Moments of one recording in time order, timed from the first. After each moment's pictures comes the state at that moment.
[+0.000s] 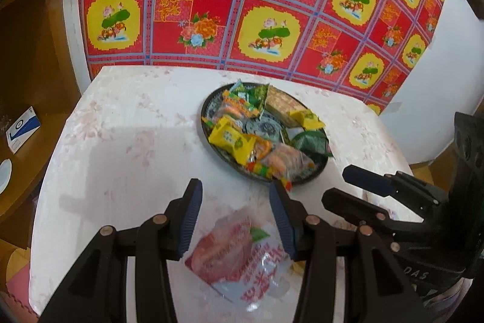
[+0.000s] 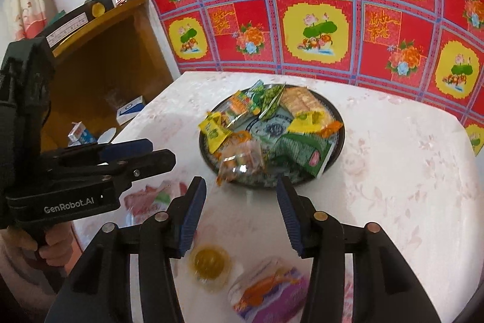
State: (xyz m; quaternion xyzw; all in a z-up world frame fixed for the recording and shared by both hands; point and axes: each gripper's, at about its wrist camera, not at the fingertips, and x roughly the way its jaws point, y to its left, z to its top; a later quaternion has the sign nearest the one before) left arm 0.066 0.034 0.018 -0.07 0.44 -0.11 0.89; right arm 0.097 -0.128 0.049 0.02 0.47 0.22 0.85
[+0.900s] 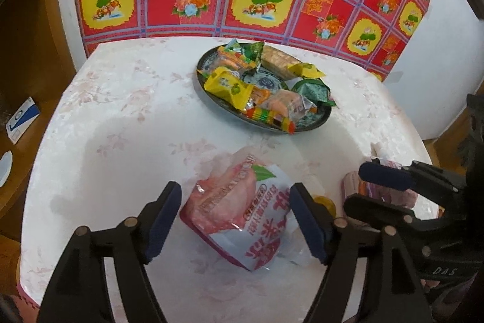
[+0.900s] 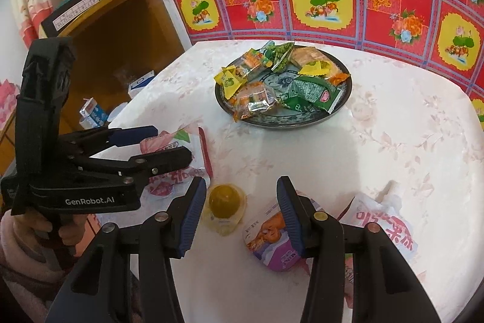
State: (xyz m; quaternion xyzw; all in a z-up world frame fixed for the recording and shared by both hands) left arm 0.041 0.027 -0.013 -0.04 0.47 -0.12 0.87; right arm 0.060 -0.133 0.039 0.02 0.51 0.24 0.83
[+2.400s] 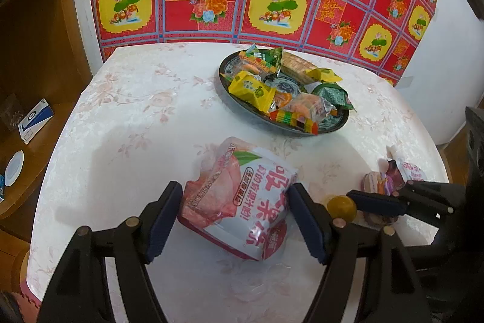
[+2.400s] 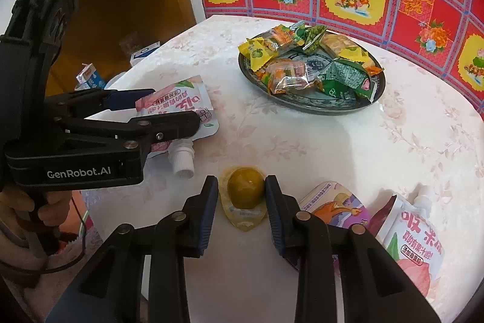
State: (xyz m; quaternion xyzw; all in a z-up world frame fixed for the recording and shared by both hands) left arm 0.035 0.040 -0.015 -0.03 0.45 -0.09 0.89; right arm 0.051 -0.098 0.018 -0.04 0.52 0.26 0.81
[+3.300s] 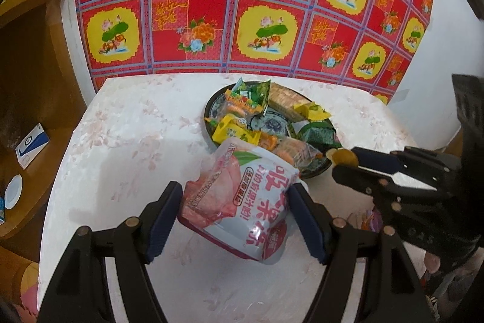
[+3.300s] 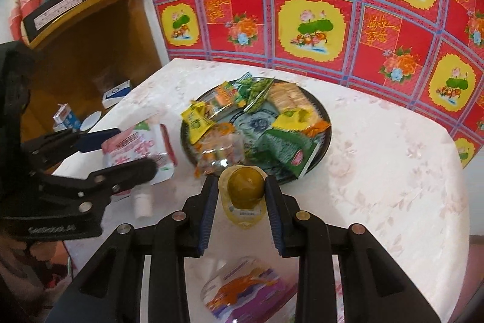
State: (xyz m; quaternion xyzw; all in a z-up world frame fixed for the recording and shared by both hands) left arm 0.059 0.024 0.011 -0.02 0.42 -0.10 0.90; right arm 0.109 -0.126 0.045 -0.03 0.48 0.20 0.85
